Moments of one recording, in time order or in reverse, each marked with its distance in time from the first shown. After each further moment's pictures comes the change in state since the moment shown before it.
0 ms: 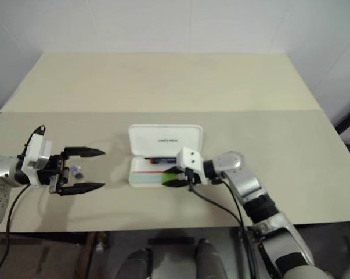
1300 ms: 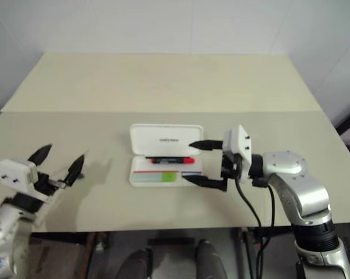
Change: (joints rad) left arm 0.441 -0.656 0.247 -0.461 0.291 0.009 1.054; right arm 0.237 -0.251 -0.372 -0.573 0.362 0.339 -0.128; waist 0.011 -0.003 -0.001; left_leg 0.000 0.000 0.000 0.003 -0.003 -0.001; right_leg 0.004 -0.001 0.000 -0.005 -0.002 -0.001
